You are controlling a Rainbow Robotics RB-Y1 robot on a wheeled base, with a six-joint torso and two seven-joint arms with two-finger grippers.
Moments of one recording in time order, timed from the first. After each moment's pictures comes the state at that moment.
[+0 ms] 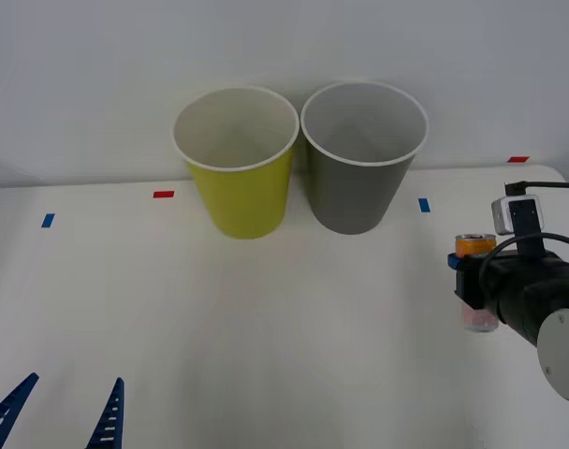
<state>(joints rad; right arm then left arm) 0.11 -0.01 -0.11 -2.43 -0.13 1.33 1.76 1.09 0.39 -0.20 -2.20 0.15 -0.46 -1.48</state>
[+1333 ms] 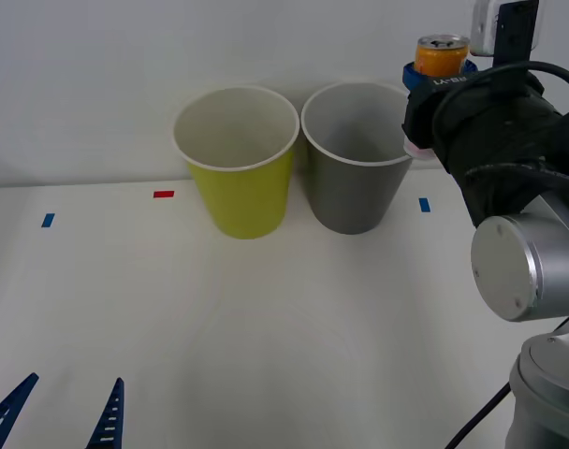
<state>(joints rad) -0.28 0.00 0.07 -2.42 0.07 1.06 1.60 1.09 0.39 -0.20 -2.20 0.15 -0.46 -1.48</state>
